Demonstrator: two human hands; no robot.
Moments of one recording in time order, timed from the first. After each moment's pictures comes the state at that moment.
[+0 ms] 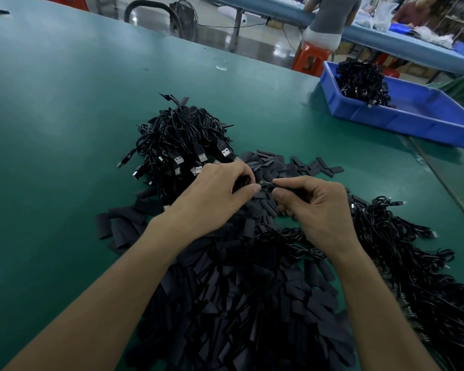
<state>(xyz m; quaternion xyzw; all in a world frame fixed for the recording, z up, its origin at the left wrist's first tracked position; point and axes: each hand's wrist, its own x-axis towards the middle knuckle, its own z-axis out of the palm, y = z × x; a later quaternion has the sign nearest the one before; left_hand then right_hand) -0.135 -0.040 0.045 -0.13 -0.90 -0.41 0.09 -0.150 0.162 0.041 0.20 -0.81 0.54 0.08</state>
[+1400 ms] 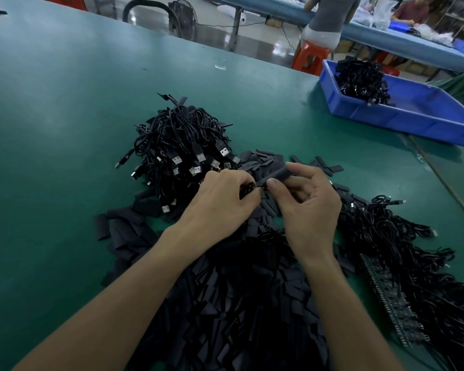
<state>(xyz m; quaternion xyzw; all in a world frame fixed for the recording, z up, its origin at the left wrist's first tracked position) -0.132 -0.022 0.036 -0.07 -0.88 -0.46 0.10 -0.139 0.131 0.033 0.10 -0.77 0.58 0.22</state>
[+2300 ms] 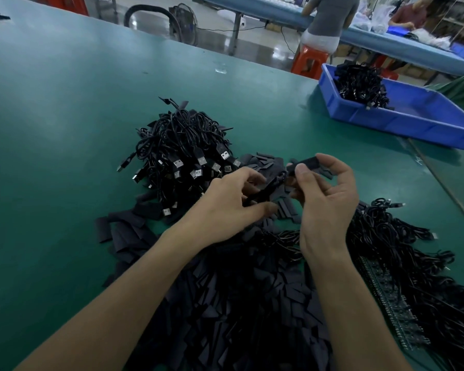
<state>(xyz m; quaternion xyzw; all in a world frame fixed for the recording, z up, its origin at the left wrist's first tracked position) -0.132 -0.025 0.038 -0.11 -0.85 -0.51 0.01 -0.142 0.126 0.051 0.02 -0.63 0.75 0.20</state>
